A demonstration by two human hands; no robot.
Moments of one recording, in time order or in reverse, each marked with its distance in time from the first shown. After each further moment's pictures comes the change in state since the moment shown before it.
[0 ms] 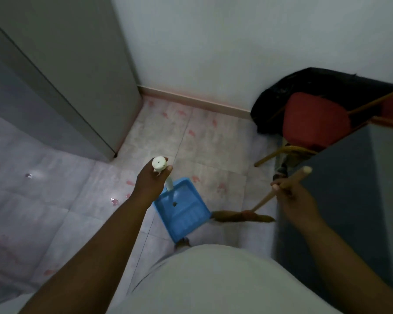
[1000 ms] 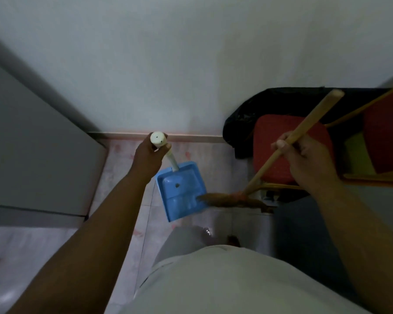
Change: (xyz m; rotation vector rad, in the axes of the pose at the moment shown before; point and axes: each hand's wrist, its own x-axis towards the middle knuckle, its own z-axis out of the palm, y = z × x) left_hand 0.313 0.259 0.256 0.064 -0.122 0.169; right_hand 0.366 -0.001 -0.214 0.171 0.190 -0.167
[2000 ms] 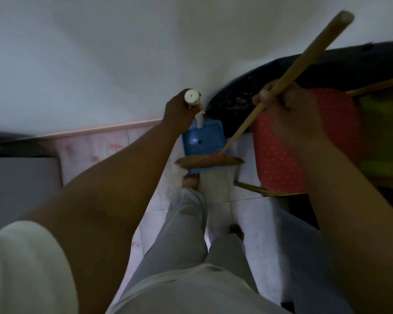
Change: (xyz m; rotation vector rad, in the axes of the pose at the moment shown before) left_hand 0.395 -0.024 0.246 0.230 -0.413 -0.035; right_hand 0.351 0.095 0.115 -0.031 -0.002 0.283
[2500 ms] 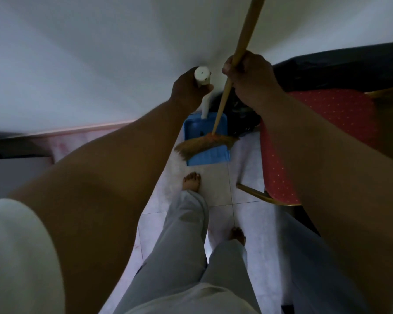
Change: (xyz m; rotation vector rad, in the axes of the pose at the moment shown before) left_hand 0.089 0.005 0.015 -0.014 -0.092 -0.028; right_hand 0.138 0.013 0.086 -0.186 -0.144 0.047
